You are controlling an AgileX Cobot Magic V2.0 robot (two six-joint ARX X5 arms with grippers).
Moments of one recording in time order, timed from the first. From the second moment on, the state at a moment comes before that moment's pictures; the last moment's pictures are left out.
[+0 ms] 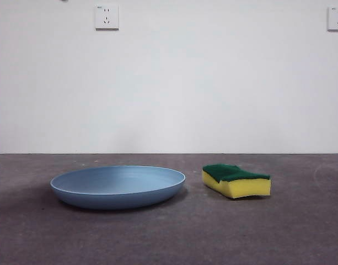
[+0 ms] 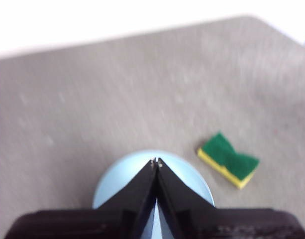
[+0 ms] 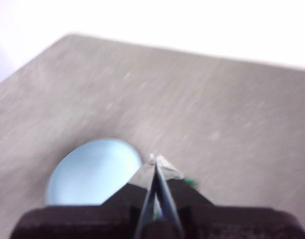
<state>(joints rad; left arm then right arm) -0.50 0.93 1.01 -0.47 0.00 -0.10 0.52 0.91 1.22 -0.70 0.03 0.06</state>
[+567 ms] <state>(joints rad) -0.60 0.61 0.61 -0.21 -0.12 -0.04 0.55 0.52 0.73 -0.52 0.24 0.09</state>
